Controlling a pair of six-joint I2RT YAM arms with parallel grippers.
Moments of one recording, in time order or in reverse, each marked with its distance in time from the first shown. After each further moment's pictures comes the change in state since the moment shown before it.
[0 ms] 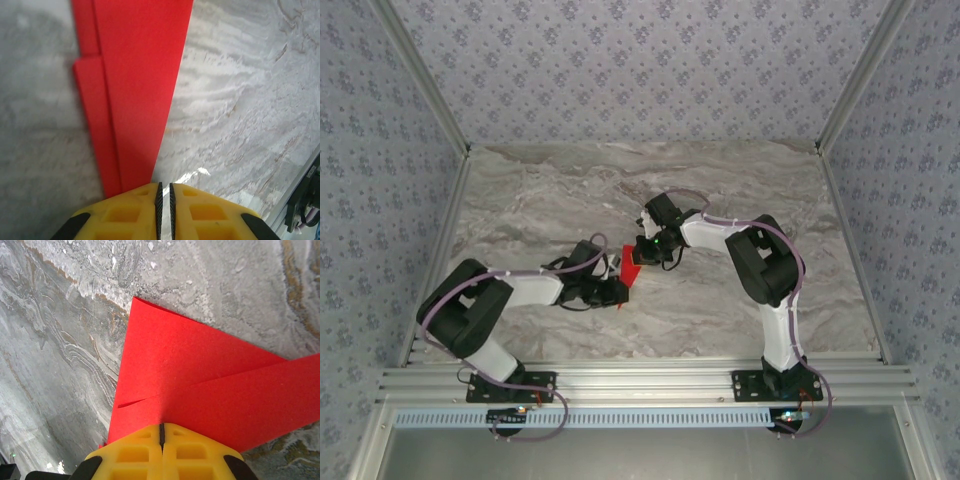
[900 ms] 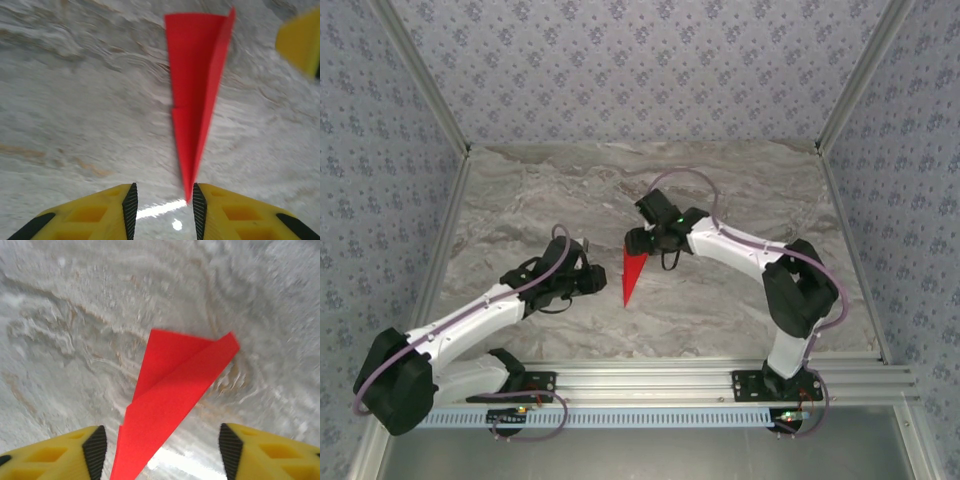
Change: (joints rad) left arm -0.013 -0.465 0.060 -0.416 -0.478 0.003; right arm 0.161 -0.275 0.000 -0.142 0.482 0.041
